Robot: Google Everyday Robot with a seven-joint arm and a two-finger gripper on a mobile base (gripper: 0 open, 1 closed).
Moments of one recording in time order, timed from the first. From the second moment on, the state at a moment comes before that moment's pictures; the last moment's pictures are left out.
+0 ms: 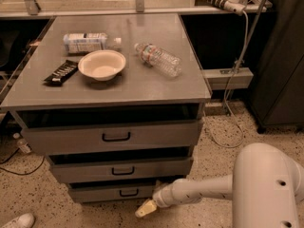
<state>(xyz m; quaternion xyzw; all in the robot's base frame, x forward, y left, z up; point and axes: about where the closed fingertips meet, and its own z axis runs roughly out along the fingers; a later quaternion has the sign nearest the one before) 0.508 0.011 0.252 -0.42 0.84 0.23 0.26</state>
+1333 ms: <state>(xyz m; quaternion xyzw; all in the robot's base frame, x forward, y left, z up) 0.541 0.012 0.236 -0.44 0.83 0.22 0.27</state>
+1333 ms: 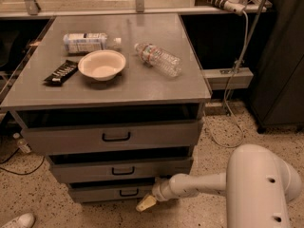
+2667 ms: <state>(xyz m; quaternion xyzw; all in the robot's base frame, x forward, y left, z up) 0.534 0.043 0.194 -0.50 0.80 0.23 0.23</state>
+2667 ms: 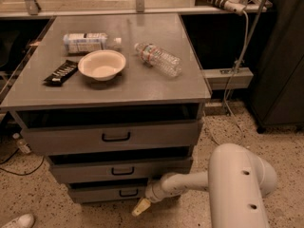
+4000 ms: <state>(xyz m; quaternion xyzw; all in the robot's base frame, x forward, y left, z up) 0.481 0.015 0.201 -0.49 0.81 0.26 0.17</state>
